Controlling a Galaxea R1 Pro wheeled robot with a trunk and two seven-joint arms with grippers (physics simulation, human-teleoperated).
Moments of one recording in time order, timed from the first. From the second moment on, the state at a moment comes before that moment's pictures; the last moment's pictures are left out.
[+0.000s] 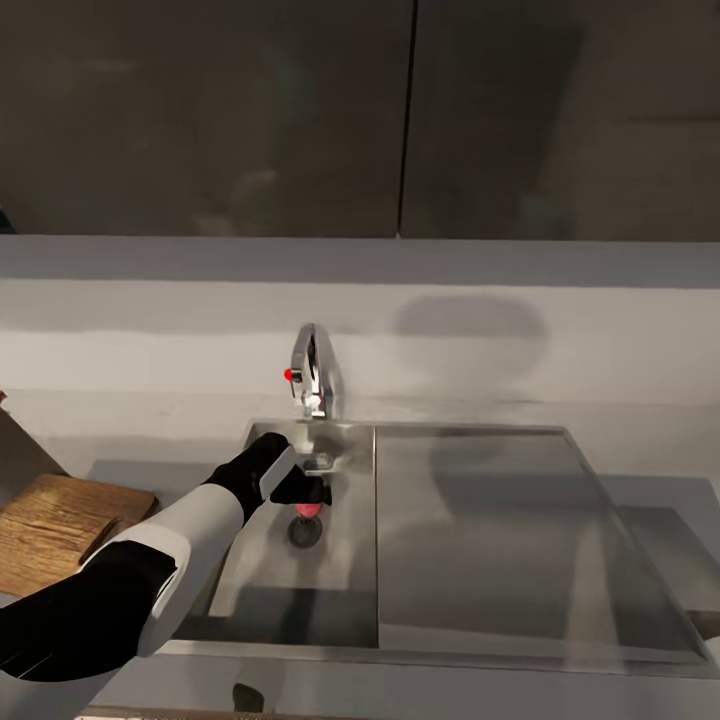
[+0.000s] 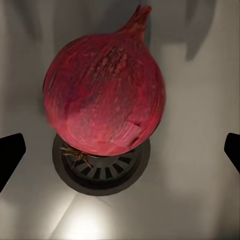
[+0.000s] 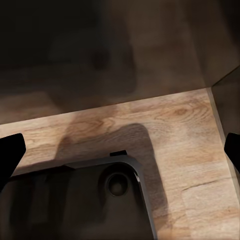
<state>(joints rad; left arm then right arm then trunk) -1.11 -0.13 -0.28 -0.31 0.37 0.92 0.06 0.15 0.00 0.04 -0.43 -0.23 -0.65 -0.03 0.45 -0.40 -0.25</state>
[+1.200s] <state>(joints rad) -1.10 -0.12 -0.29 -0.31 0.37 0.92 0.06 0.15 0.00 0.04 -0.43 -0.23 -0.65 -0.03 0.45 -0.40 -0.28</state>
